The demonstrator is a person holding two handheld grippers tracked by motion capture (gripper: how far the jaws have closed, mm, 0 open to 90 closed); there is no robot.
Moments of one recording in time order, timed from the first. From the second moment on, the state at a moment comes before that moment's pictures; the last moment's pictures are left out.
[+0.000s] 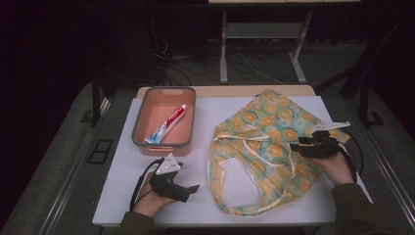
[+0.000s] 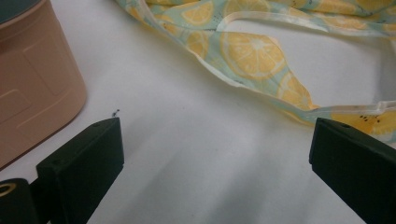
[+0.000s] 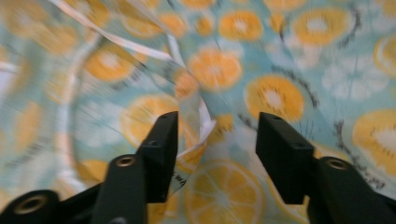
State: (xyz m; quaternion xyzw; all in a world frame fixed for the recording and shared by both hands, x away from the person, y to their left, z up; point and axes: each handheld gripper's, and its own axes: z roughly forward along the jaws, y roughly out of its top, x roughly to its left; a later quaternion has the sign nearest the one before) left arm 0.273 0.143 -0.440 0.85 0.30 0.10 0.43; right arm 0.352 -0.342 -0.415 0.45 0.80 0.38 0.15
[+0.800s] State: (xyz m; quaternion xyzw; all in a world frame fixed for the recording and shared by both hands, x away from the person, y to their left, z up) left arm 0.273 0.142 -0.441 0.85 0.29 0.10 0.43; right arm 0.324 -0.236 -0.439 0.30 0.90 0.32 0.08
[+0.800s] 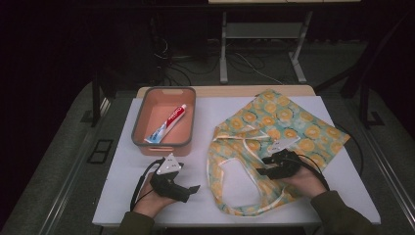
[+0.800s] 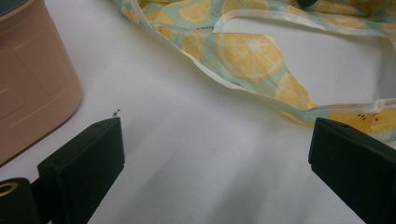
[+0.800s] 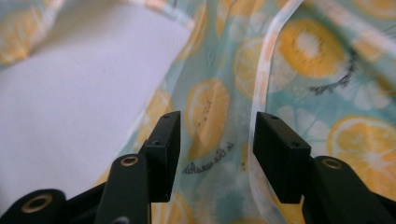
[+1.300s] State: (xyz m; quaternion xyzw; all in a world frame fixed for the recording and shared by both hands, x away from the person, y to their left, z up) left arm 0.273 0.142 -0.441 0.85 0.30 0.10 0.43; right arm 0.311 -0.232 -0.435 0.29 0.89 0.33 0.07
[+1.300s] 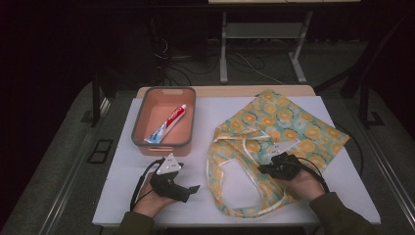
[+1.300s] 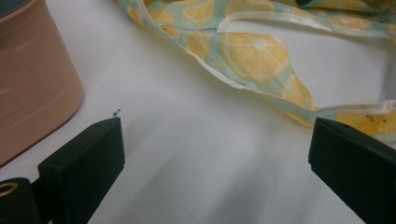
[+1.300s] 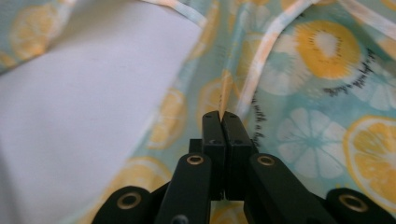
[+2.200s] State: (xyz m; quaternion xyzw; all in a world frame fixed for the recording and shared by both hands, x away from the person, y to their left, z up) left arm 0.273 0.143 -0.440 0.85 0.30 0.10 0.43; right arm 0.334 -0.286 -0.427 0.37 0.86 0.33 0.12
